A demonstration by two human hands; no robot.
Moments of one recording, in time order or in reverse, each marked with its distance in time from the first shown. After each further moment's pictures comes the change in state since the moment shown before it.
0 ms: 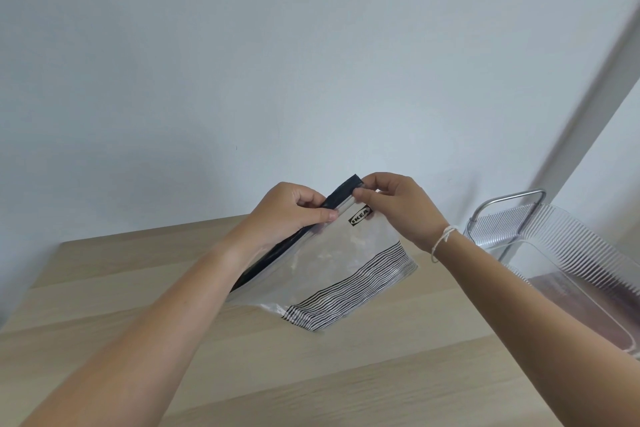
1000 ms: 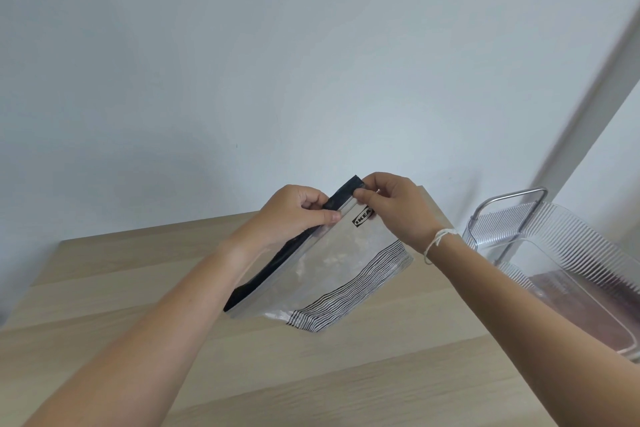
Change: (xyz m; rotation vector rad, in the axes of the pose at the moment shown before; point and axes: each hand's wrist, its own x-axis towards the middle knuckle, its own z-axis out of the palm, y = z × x) left_hand 0.003 -0.002 0.005 0.005 -0.047 0.014; right_hand -0.010 -0.013 0.004 -0.164 0.052 0.008
